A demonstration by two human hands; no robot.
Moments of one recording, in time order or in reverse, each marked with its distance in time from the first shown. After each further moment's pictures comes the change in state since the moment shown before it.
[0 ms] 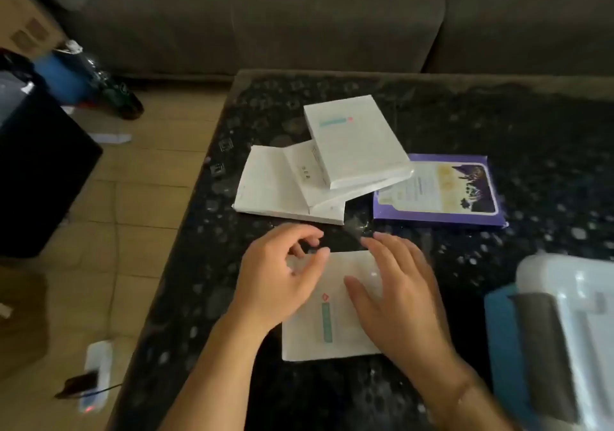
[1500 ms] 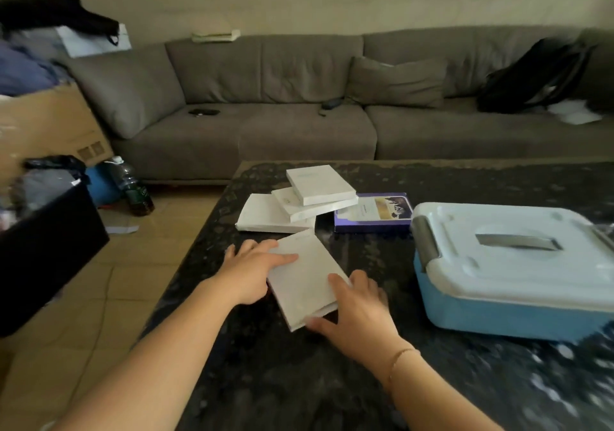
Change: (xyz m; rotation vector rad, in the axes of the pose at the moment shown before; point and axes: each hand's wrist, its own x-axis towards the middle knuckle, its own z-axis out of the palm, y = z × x) left_hand -0.065 0.013 -0.023 0.791 -0.449 -0.081; right_hand -0.108 0.000 0.014 -0.218 -0.074 -0.020
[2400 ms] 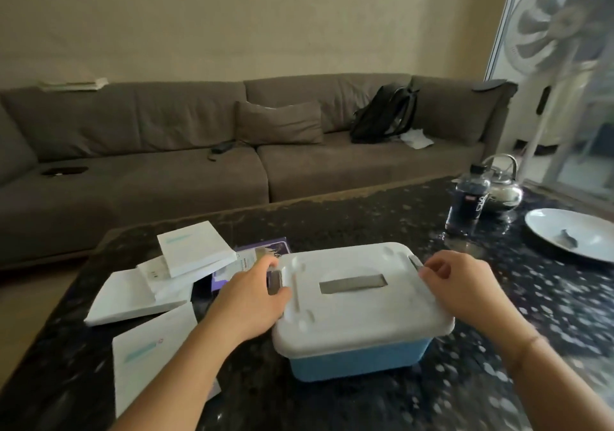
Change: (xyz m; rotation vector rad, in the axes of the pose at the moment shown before) left_hand 0.030 0.203 -0.055 -0.373 0.217 0.162; right_hand -0.069 0.237 -0.185 0.257 0.437 0.568
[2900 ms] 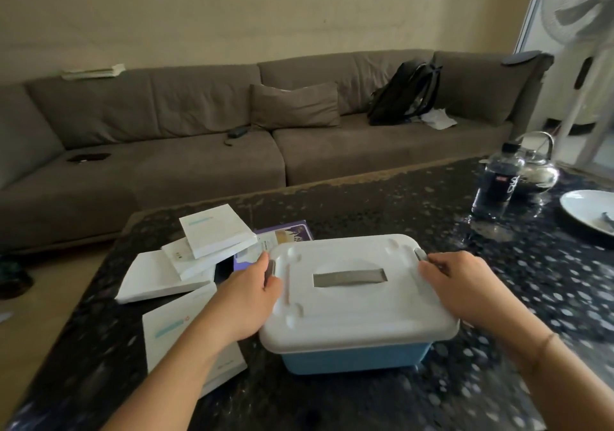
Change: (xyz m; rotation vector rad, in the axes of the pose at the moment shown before) left_hand -0.018 -0.033 -0.013 -0.034 -0.093 -0.082; right_hand -0.014 -0.016 0.030 0.005 -0.123 -0.085
